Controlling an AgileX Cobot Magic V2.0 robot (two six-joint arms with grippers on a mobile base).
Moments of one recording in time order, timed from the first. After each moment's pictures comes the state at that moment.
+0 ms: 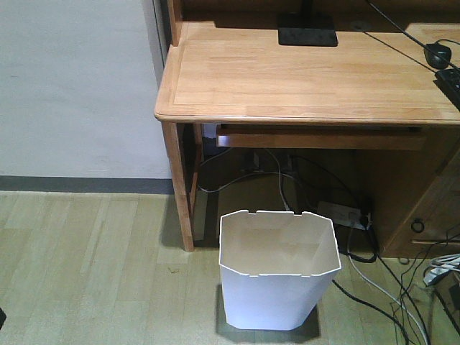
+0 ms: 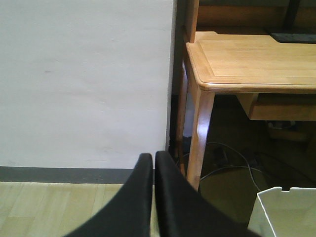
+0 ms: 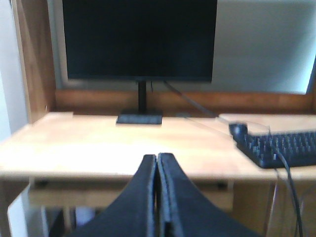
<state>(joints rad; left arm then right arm) 0.01 -0.01 0.03 -0.04 0.32 -0.01 -0.05 -0.01 0.03 0.03 0.00 -0.09</state>
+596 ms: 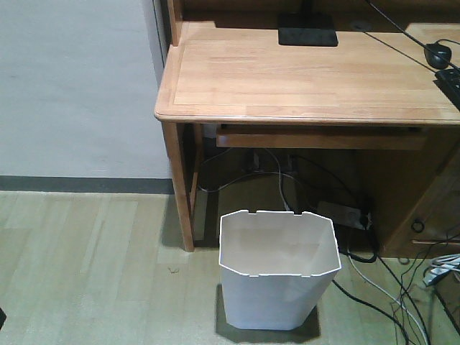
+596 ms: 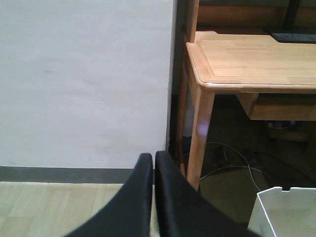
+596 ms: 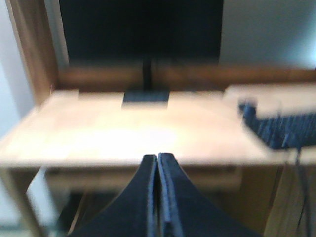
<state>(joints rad) 0.01 -0.01 0.03 -0.04 0.32 -0.01 -0.05 0.44 -0.36 0.10 0.21 -0.09</state>
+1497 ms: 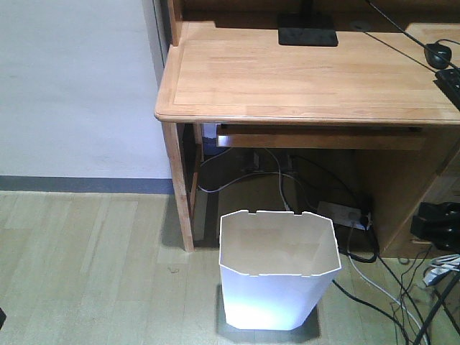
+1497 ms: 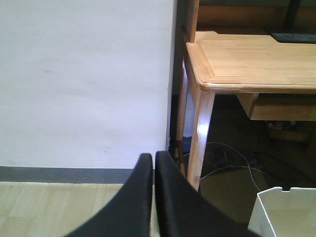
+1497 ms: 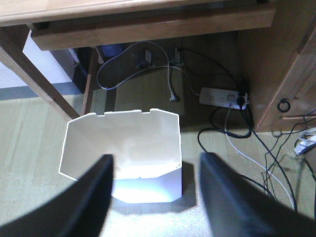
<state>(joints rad) 0.01 -0.01 0.03 -0.04 0.32 -0.01 -0.05 0.81 -0.37 0.18 0.39 -0.09</state>
